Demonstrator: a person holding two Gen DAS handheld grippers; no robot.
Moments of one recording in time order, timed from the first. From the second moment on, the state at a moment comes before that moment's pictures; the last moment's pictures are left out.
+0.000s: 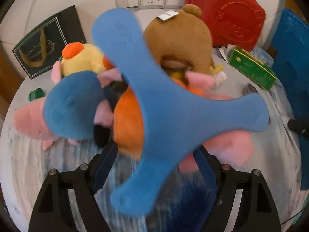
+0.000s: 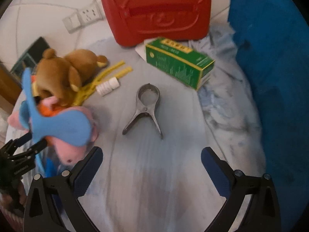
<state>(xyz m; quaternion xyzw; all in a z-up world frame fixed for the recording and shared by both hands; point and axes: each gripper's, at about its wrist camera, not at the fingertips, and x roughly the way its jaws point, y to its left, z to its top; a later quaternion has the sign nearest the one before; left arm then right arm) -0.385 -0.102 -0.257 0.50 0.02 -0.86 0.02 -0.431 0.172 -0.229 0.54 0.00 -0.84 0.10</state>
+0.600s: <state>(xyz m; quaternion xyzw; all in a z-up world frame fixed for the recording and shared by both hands) -0.418 -0.094 -0.250 0.45 0.04 -0.89 0.04 -0.506 0.137 -0.304 0.55 0.04 -0.83 0.05</state>
